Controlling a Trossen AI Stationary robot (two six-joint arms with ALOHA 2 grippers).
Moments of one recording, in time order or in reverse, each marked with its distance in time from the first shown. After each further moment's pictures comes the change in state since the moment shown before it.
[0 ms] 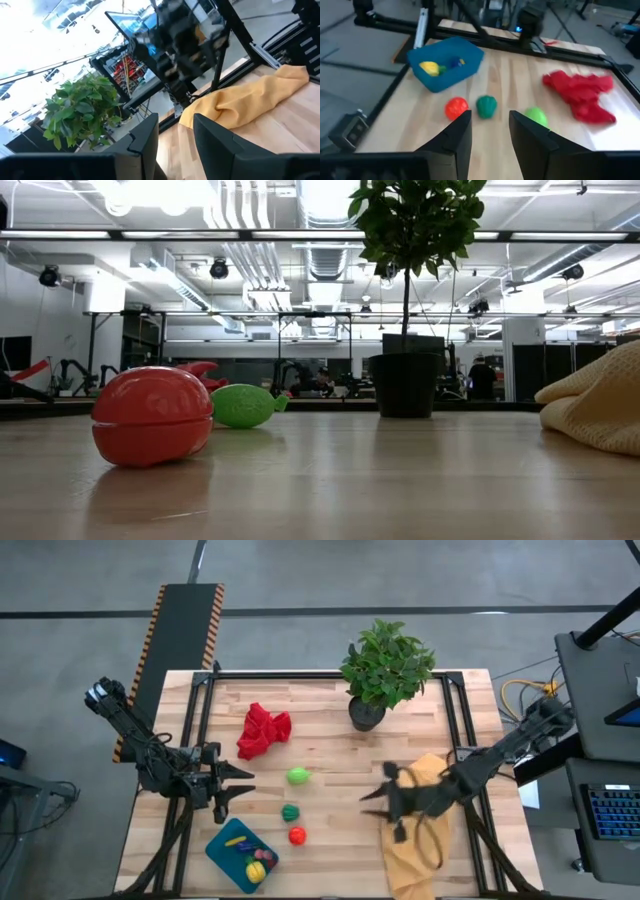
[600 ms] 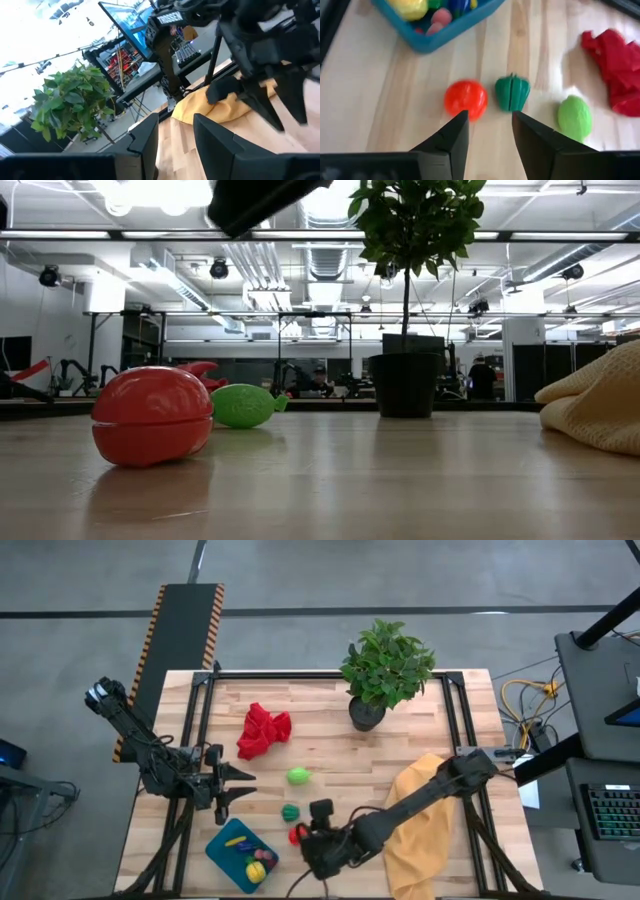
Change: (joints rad) left arm -0.001 0.003 -0.019 -0.034 0.000 -0.069; right arm -0.060 0.936 1.108 -0.749 0.005 0.067
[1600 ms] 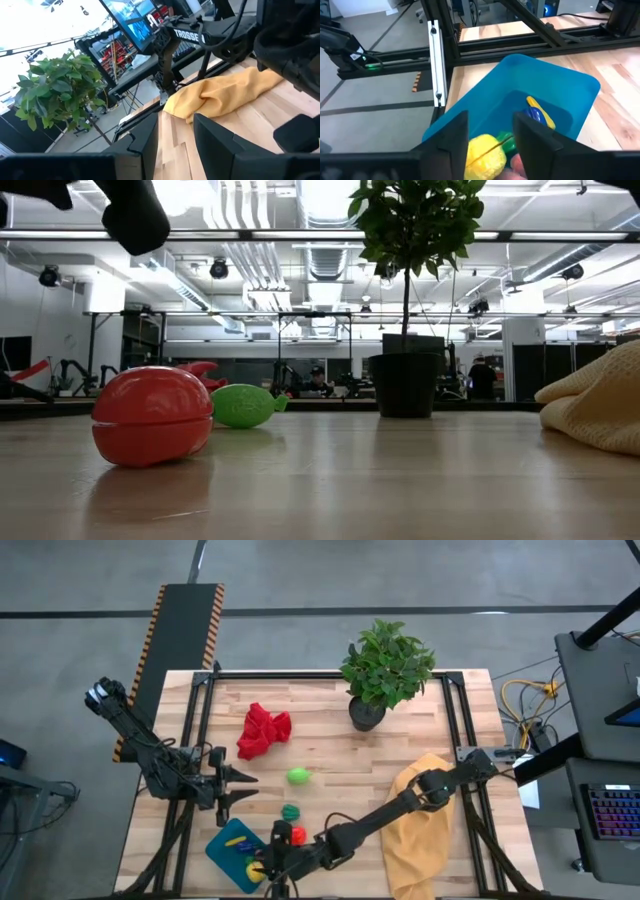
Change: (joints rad) left arm 0.000 0.019 -0.011 -0.028 0.000 -0.097; right arm -0.042 0.276 0.126 0.775 -0.146 0.176
